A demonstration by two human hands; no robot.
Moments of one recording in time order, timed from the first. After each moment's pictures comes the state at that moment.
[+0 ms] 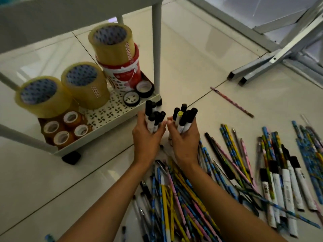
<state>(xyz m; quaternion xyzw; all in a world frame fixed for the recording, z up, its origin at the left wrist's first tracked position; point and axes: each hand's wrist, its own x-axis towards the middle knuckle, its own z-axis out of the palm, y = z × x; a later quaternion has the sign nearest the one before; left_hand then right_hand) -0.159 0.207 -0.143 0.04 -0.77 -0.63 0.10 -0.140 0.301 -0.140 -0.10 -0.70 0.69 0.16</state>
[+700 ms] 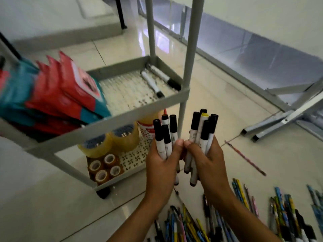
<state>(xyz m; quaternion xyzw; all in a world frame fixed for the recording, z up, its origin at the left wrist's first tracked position) -0.159 0.205 0.009 0.07 -0.68 -0.72 0.11 -0.162 0.304 0.024 -0.01 -0.70 0.71 0.06</state>
